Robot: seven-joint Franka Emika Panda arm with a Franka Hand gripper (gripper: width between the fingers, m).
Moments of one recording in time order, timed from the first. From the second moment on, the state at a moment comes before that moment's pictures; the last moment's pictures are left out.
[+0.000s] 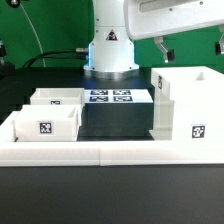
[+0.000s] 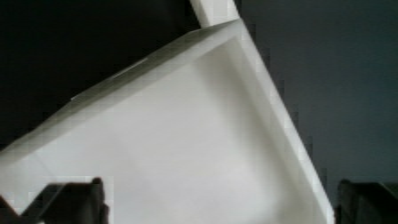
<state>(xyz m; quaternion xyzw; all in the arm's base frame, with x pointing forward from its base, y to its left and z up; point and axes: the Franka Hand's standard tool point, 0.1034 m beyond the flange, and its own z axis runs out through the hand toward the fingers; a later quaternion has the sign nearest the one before) 0.571 0.100 0.141 -0.98 0.18 0.01 0.11</state>
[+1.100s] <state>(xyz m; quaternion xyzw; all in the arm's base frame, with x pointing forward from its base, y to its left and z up) 0.571 0.014 0.142 -0.99 0.09 -0.01 0.08</state>
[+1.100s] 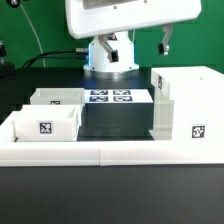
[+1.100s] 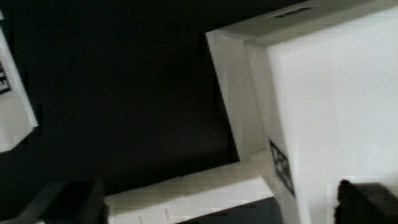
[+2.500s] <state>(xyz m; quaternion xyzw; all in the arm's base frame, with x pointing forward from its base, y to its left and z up) 0.555 -0.046 0.104 -1.00 0.05 -0.02 0.02</state>
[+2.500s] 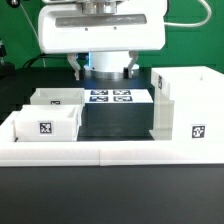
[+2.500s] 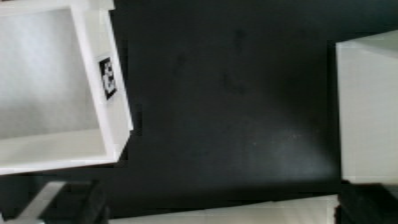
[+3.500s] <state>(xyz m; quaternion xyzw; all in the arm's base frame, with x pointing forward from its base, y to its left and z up) 0.537 -0.083 0.059 -1.00 0.01 0.00 0.02</state>
